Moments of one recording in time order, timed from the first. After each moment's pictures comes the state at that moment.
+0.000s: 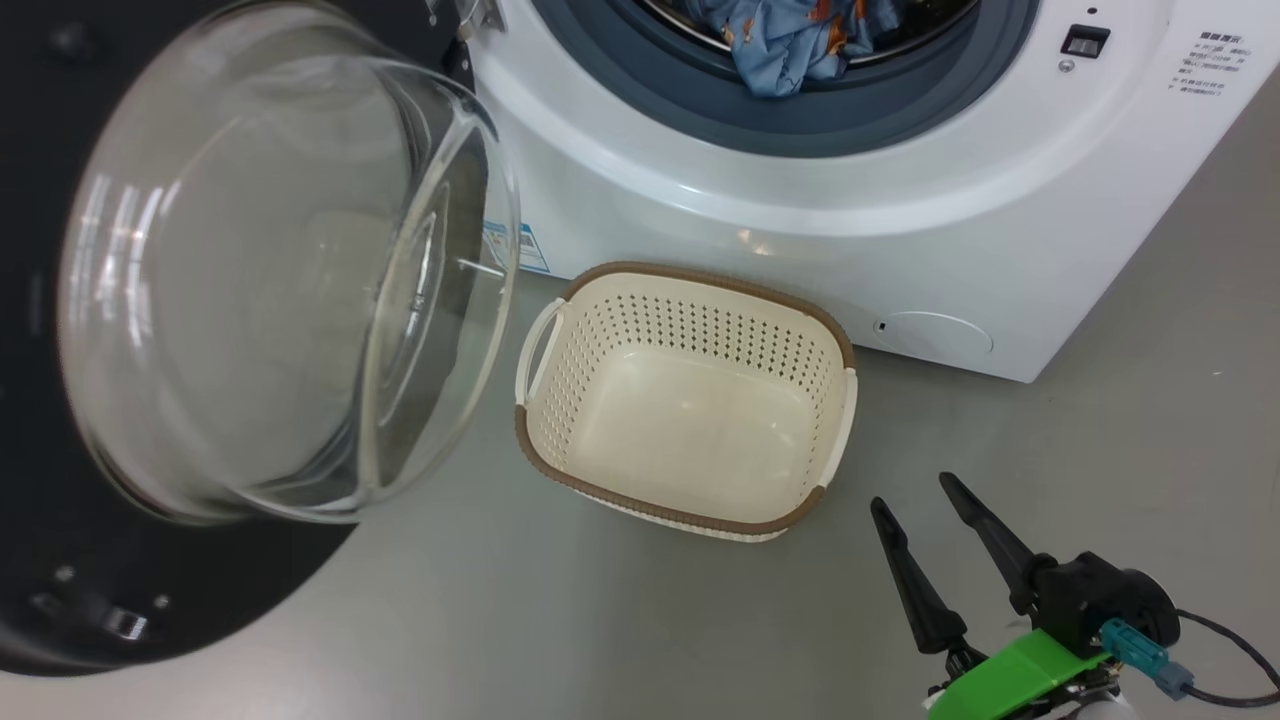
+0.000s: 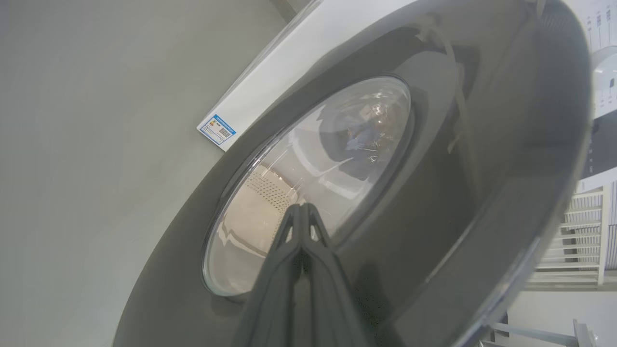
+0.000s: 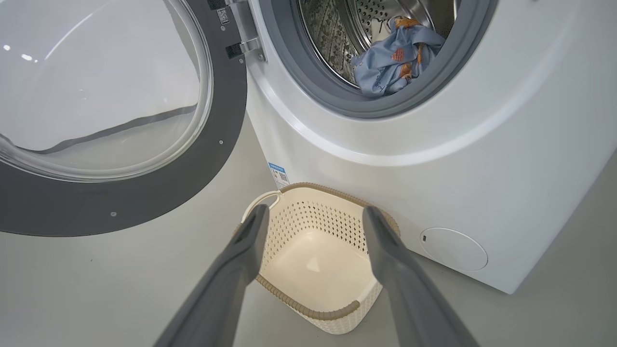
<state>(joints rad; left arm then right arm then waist) -0.47 0.81 0.09 0.30 -1.72 -0.12 0.90 -0.09 -0.14 0.17 0.18 0.20 0.13 -0.26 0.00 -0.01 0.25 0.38</state>
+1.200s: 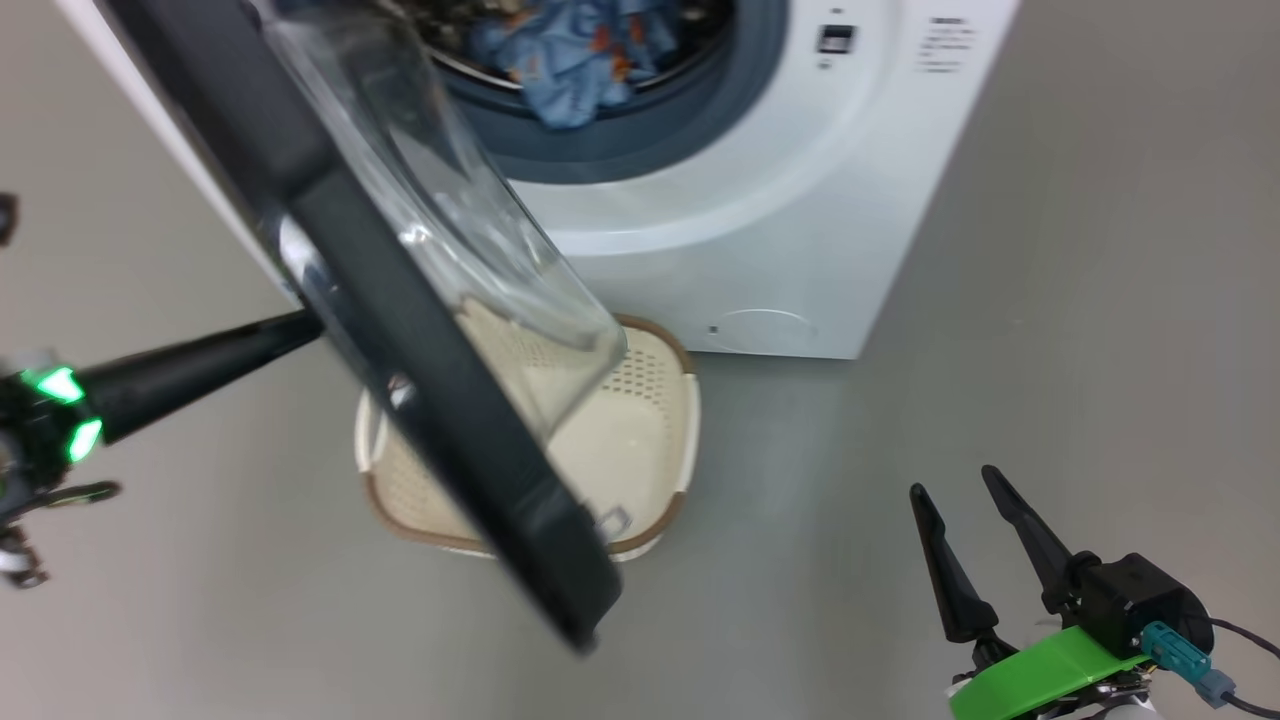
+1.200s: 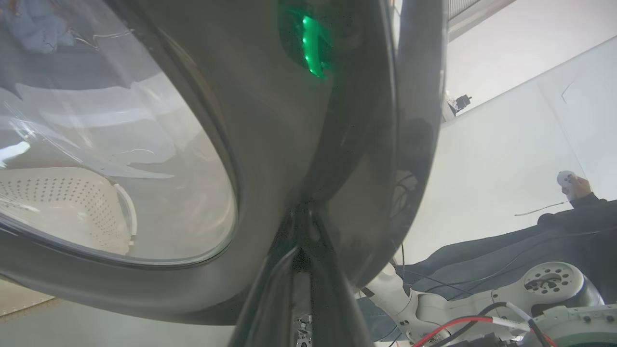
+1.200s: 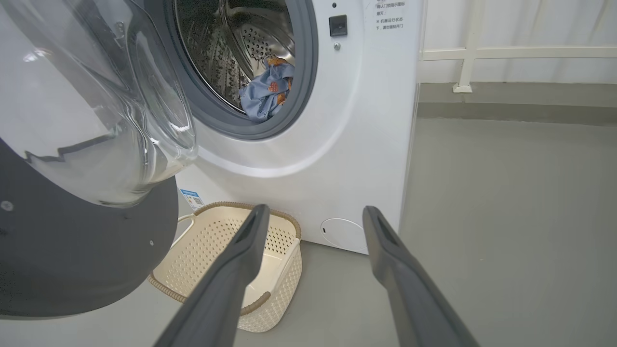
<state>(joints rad) -0.54 0.50 0.01 -0.17 -1.68 -0.12 1.12 -0.06 -0.11 0.08 0.14 0.20 0.13 -0.26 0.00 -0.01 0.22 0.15</state>
